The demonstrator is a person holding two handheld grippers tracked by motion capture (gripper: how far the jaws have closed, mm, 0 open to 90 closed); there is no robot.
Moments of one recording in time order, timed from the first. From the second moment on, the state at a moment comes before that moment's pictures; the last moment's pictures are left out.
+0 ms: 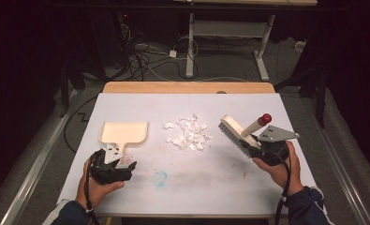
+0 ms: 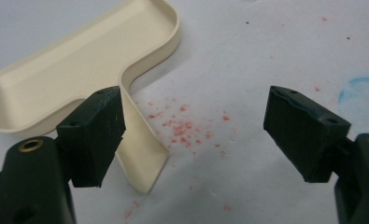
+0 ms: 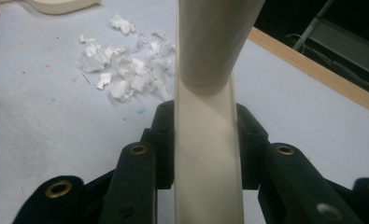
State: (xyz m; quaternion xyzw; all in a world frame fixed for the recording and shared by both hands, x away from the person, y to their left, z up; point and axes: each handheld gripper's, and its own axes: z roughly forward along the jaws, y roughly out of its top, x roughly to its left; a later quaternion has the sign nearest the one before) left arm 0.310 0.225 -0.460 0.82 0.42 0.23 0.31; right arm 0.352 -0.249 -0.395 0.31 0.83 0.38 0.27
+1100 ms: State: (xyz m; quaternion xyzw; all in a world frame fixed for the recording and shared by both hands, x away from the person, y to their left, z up) left arm 0.300 0.221 -0.457 0.83 0.37 0.26 0.33; right arm 0.519 -0.128 -0.431 0.23 0.88 0.25 0.33
